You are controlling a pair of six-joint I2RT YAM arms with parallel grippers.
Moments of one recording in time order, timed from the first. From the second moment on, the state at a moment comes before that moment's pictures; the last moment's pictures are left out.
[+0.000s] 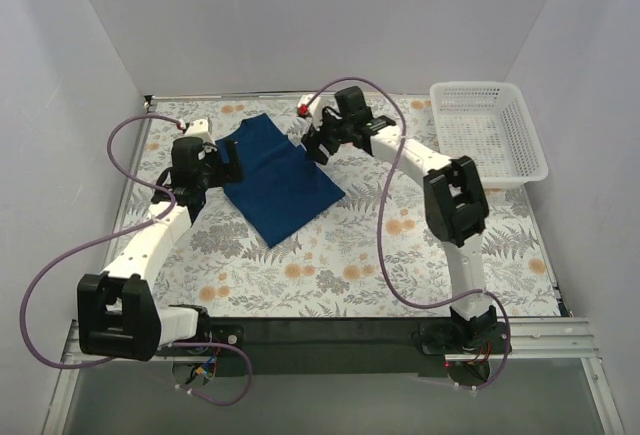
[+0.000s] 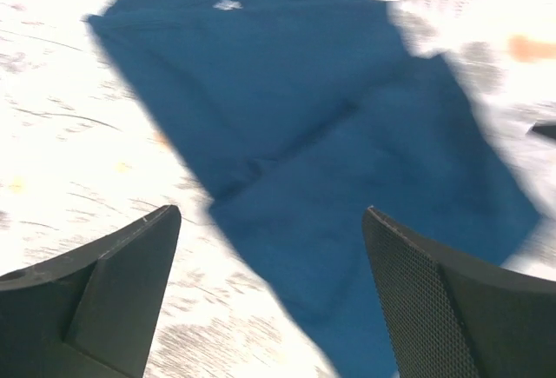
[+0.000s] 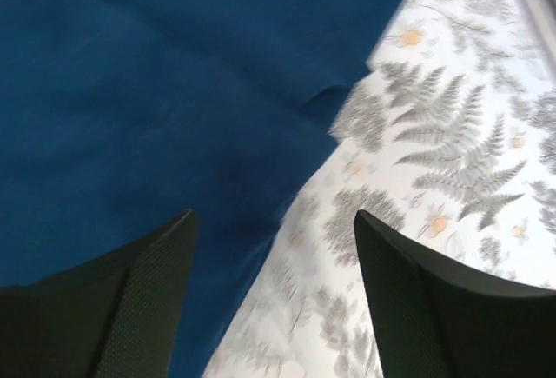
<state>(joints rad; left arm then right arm) -0.12 1.30 0.85 -0.08 -0.07 -0.20 0.59 2.23 1.87 -0.26 -0.39 -0.45</state>
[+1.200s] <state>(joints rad) -0.40 0.84 0.53 -0.32 0.04 -0.96 0.43 2.11 1.38 -0.24 -0.71 -0.02</state>
